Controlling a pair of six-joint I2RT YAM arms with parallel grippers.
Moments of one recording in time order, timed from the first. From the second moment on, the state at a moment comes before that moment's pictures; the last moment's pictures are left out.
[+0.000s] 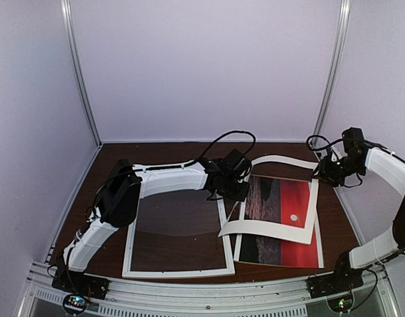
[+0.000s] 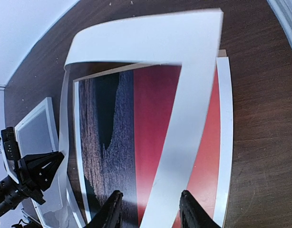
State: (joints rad) left arm -1.01 2.50 2.15 -0.53 -0.09 -0.45; right arm -0.12 1.33 1.02 -0.73 -0.38 0.32
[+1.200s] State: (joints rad) left arm -0.89 1.93 1.57 -0.88 -0.54 -0.38; right arm -0.08 1.24 1.17 -0.85 -0.39 0.32
